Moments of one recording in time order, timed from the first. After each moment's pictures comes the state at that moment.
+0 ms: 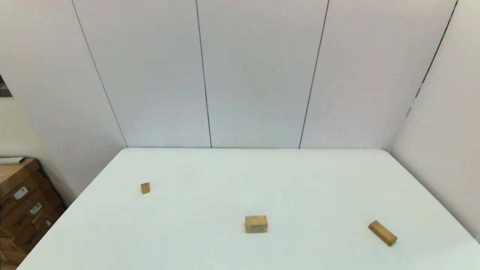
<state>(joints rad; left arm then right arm) -0.01 0.00 0.00 0.01 -0.03 0.09 0.00 0.00 0.00 0.00 0.04 -0.05</state>
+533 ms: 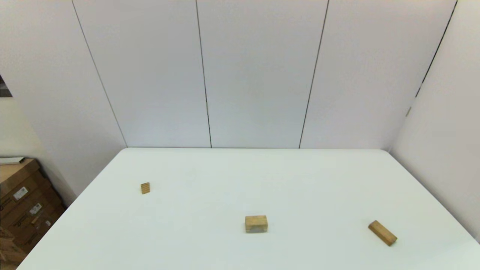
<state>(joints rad) -0.01 0.00 0.00 0.01 -0.03 0.09 0.00 0.23 -0.12 -0.01 0.03 -0.05</state>
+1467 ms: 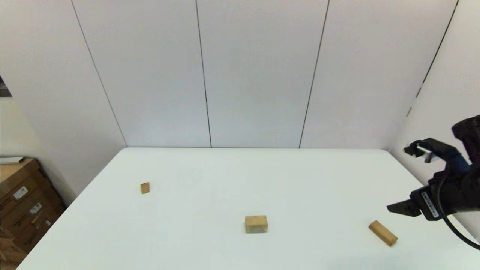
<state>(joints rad) -0.01 0.00 0.00 0.01 -0.03 0.09 -0.03 1.50 -0.85 0.31 0.04 -0.31</state>
